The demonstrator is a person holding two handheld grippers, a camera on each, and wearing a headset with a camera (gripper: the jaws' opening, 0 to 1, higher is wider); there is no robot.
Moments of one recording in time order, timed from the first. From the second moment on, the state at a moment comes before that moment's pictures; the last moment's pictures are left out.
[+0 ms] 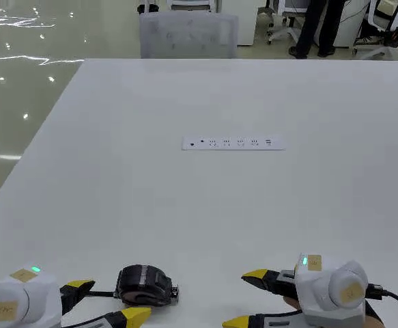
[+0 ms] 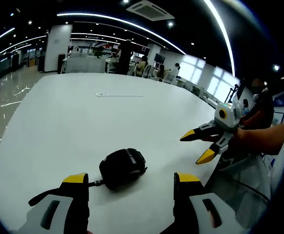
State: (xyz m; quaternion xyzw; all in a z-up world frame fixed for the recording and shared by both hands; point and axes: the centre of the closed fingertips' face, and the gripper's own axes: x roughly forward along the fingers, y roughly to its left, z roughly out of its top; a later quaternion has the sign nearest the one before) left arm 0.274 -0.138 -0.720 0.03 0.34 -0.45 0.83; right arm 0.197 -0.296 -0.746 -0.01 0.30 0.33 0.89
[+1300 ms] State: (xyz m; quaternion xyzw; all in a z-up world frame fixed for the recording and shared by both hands) left arm 0.254 -0.086 -0.714 0.09 0.28 -0.49 0.82; right arm 0.138 -0.355 -0.727 -0.04 0.30 0.24 0.92
